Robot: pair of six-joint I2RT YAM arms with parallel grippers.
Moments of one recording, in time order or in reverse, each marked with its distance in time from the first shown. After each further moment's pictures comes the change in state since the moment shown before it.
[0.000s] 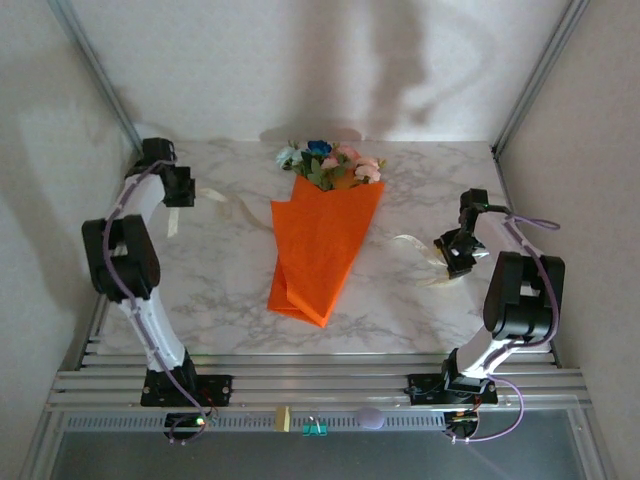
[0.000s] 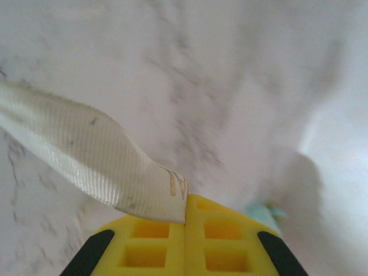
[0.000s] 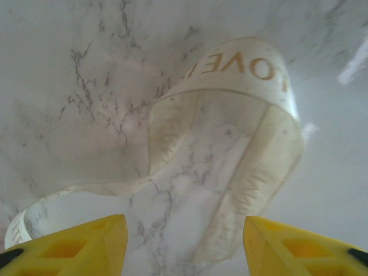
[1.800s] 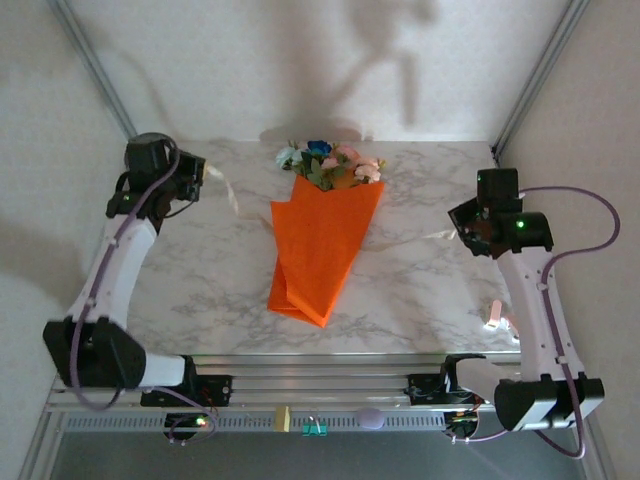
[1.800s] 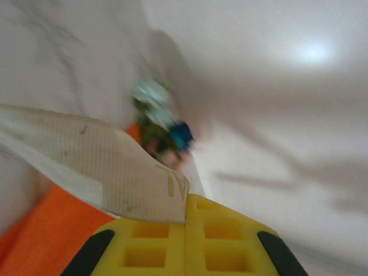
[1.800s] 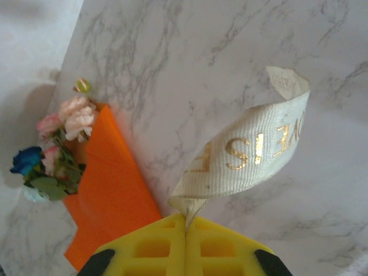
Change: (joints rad) left arm -0.201 -0.612 -0.249 0.122 0.056 0.125; right arm 0.174 -0.522 0.232 -0.234 0.205 -0.068
